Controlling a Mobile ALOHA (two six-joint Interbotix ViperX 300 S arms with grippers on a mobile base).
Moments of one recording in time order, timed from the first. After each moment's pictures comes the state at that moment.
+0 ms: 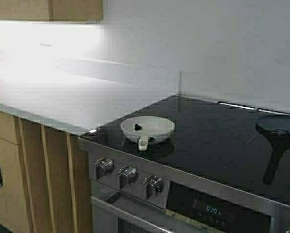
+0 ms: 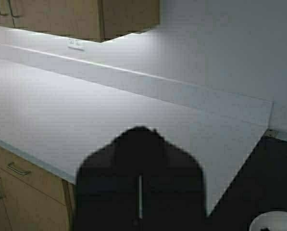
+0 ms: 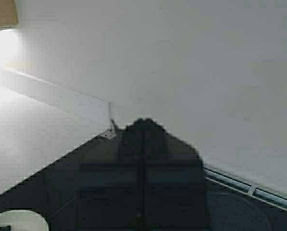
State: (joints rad) left arm 0.00 -0.97 1.17 0.00 -0.29 0.00; right arm 0.00 -0.96 1.17 0.00 -0.30 0.00
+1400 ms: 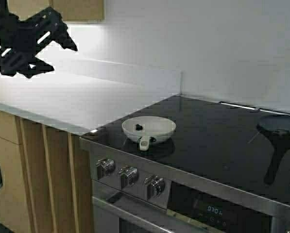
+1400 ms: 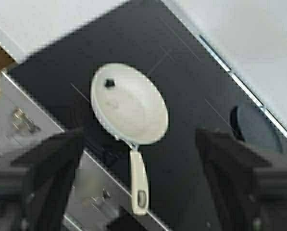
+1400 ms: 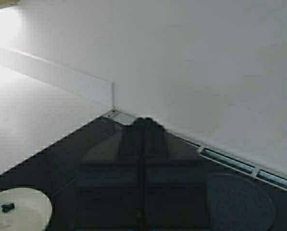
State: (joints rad) left arm -0.27 -0.17 1.18 0.14 -0.70 -0.78; right arm 0.01 -0.95 1.21 0.00 -0.30 0.00
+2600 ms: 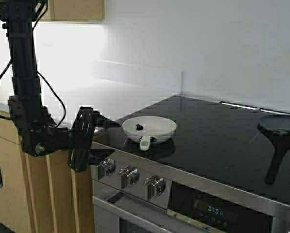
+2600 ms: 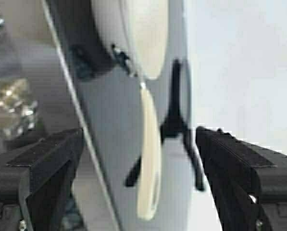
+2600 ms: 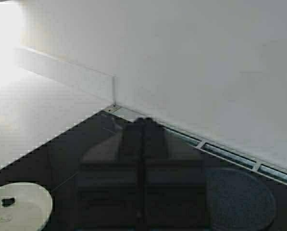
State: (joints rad) left arm -0.27 0.95 0.60 0.41 -1.37 -1.41; right arm 0.01 -0.94 1.22 0.00 -0.30 0.00
